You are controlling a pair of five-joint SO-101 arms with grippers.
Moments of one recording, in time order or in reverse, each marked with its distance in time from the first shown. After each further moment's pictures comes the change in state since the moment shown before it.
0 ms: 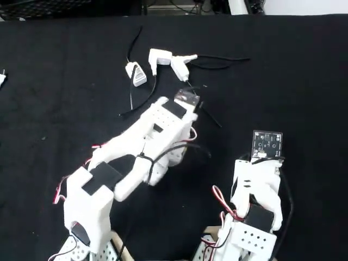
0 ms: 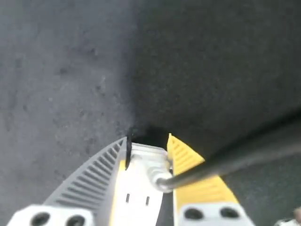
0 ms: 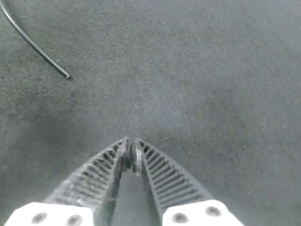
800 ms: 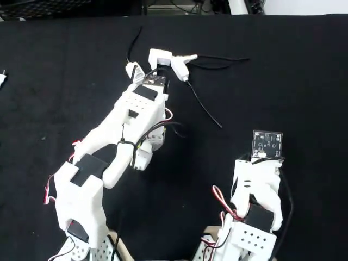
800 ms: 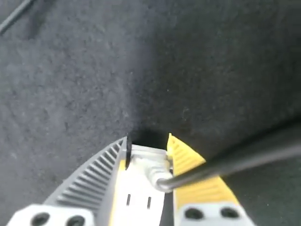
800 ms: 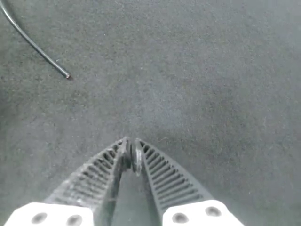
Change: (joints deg) left arm -11.8 0.0 -0.3 -2.2 3.2; right arm 0.0 0.0 0.0 0.0 0.0
